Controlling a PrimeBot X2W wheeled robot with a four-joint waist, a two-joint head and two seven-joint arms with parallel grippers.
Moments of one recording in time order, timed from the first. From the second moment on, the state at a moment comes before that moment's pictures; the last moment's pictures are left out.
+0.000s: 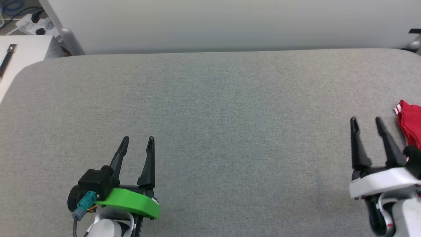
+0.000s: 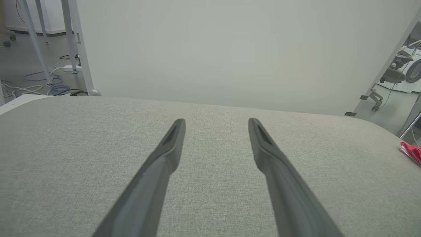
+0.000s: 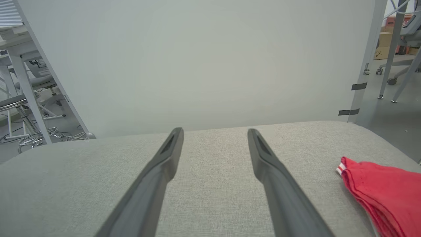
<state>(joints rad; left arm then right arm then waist) -0.06 0.09 -0.08 0.11 -0.26 -0.13 -0.26 -0.14 -0.21 0.00 0.11 0.35 0.13 -0.23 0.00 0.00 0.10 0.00</state>
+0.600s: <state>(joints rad) -0.04 0.07 -0.07 0.11 -0.21 -0.13 -0.26 -0.06 -0.13 -0.01 0.09 0.24 0.13 -0.25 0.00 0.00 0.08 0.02</state>
